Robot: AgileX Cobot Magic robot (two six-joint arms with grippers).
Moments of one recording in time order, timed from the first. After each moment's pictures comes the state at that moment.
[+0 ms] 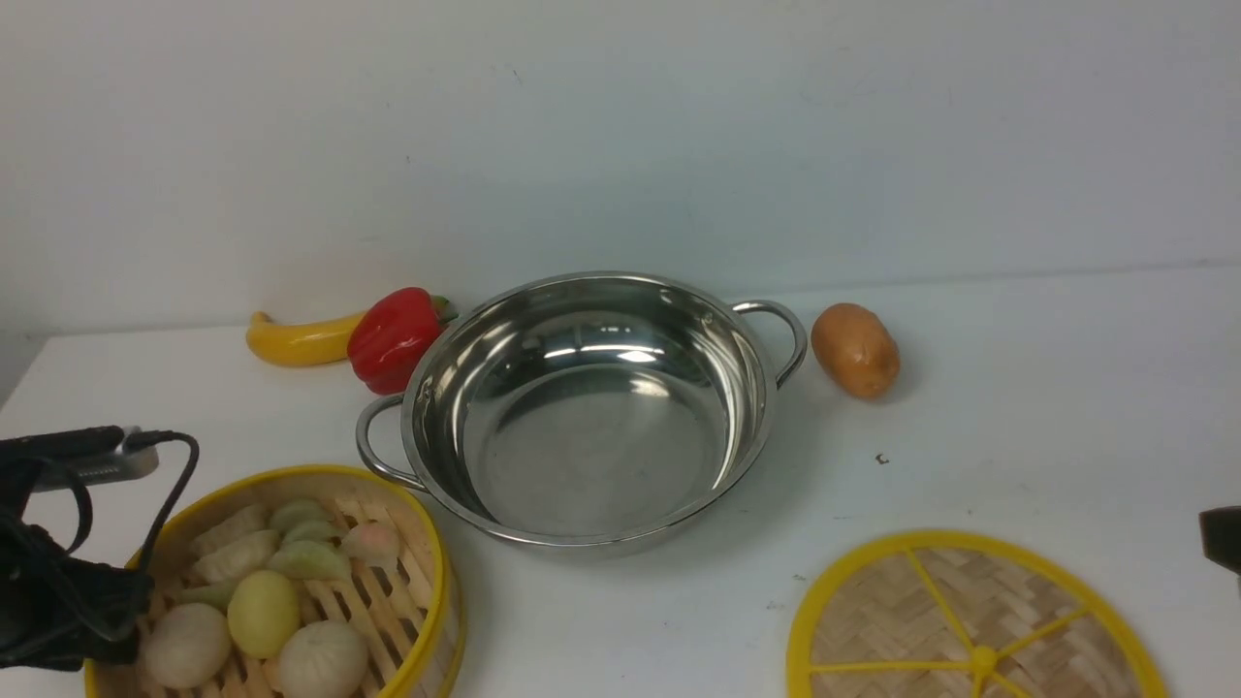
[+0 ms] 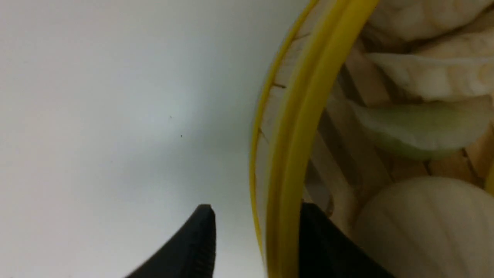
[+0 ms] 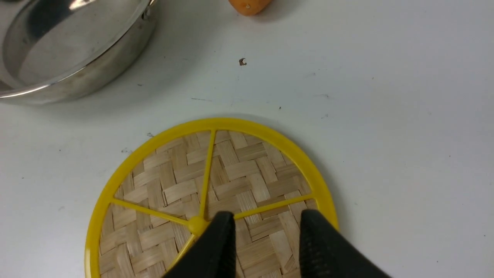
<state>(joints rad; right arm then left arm) 0.18 0.83 -0.64 0.17 0.78 -0.04 0.43 1.71 -0.88 -0.28 0.66 0.51</state>
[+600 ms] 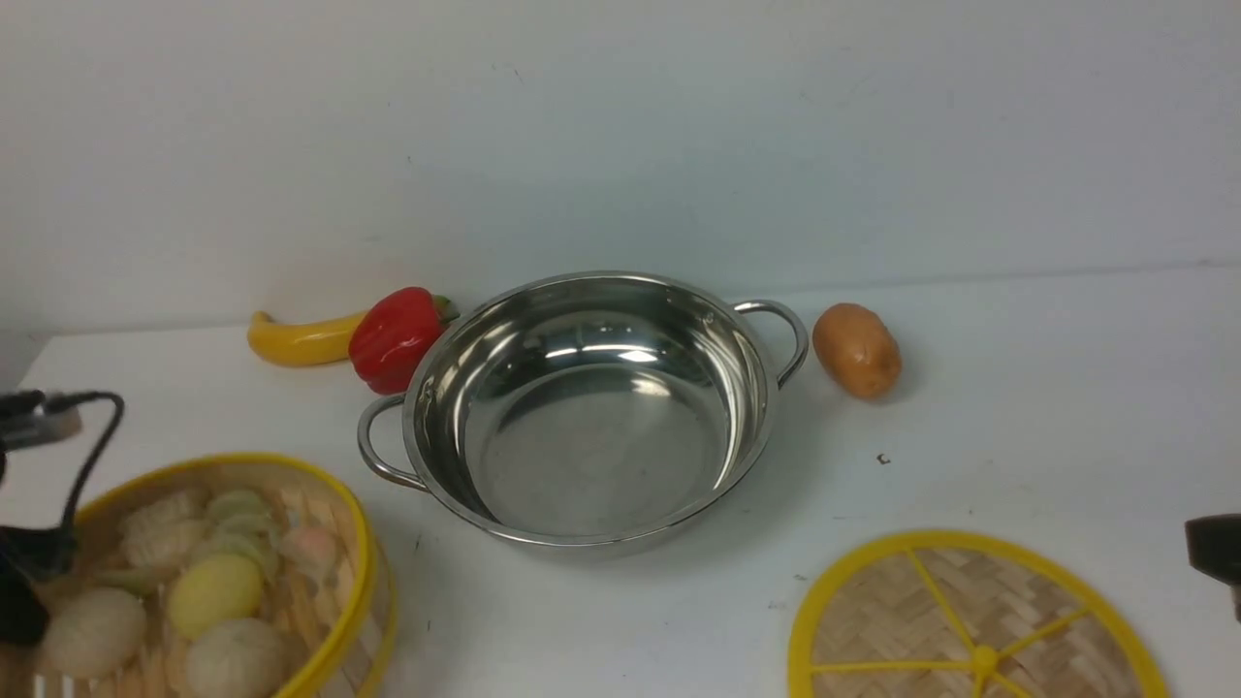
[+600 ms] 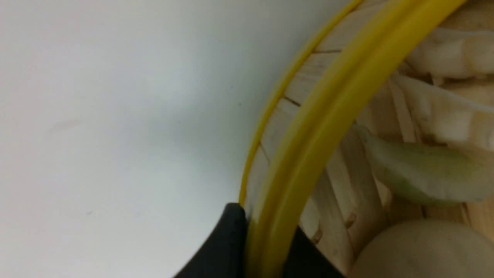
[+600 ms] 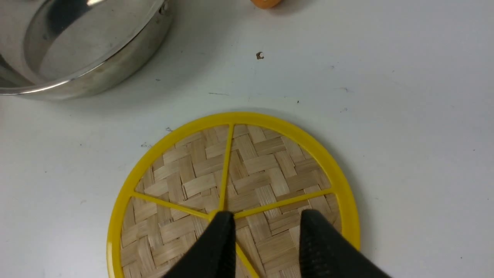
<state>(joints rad) 0.18 0.83 -0.64 0.23 0.79 -0.07 0.52 1.64 -1.07 -0.21 0.93 0.44</state>
